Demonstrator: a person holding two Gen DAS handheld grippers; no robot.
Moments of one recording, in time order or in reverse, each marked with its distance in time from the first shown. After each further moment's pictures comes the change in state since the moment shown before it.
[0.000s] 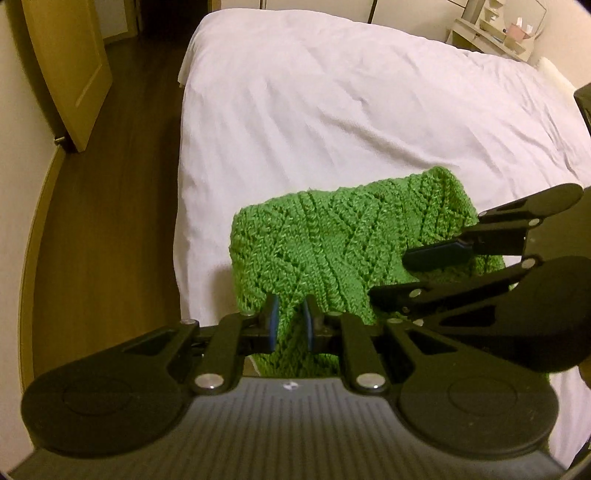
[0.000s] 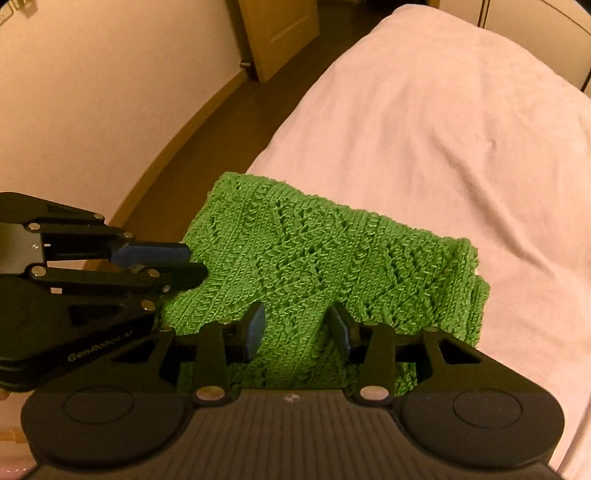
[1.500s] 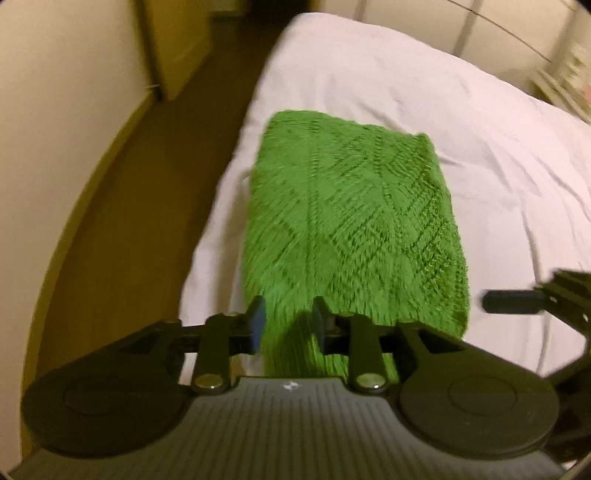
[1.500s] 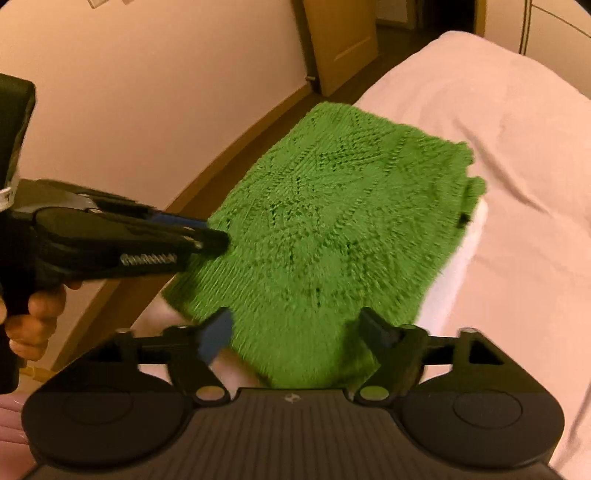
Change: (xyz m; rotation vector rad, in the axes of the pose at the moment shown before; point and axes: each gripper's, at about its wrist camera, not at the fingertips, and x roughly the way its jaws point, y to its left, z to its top) left arm -0.114 -0.104 -0.095 -0.334 -0.013 0.215; right arm -0.121 0.001 -0.157 -0.111 -0.086 0.183
